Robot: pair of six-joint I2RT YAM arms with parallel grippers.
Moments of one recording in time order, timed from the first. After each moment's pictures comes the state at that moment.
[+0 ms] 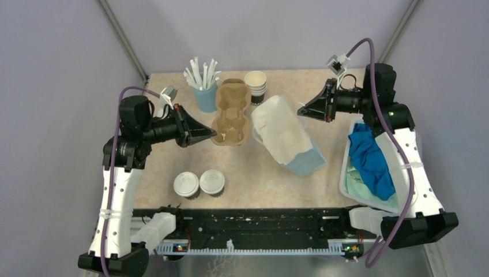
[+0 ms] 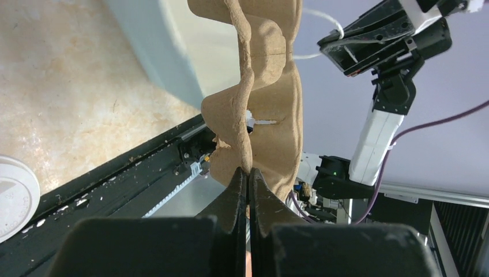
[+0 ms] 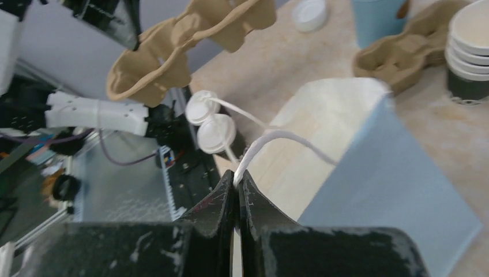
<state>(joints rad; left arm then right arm) -0.10 0.96 1.33 -0.87 0.90 -0.89 0.16 1.18 1.45 -0.65 -1.02 0.09</state>
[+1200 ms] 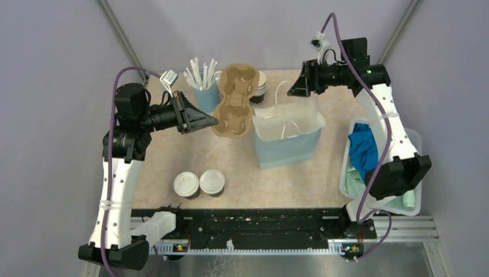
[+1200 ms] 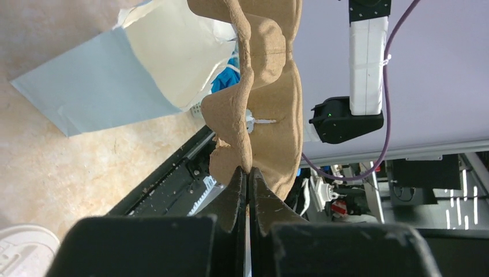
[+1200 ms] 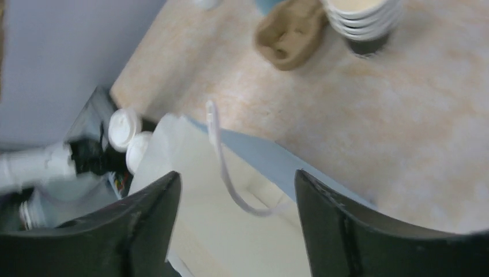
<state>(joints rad) -0.10 1.02 1.40 -0.70 1.01 -0.81 0.19 1.64 1.85 -0.91 -0.90 -0.03</state>
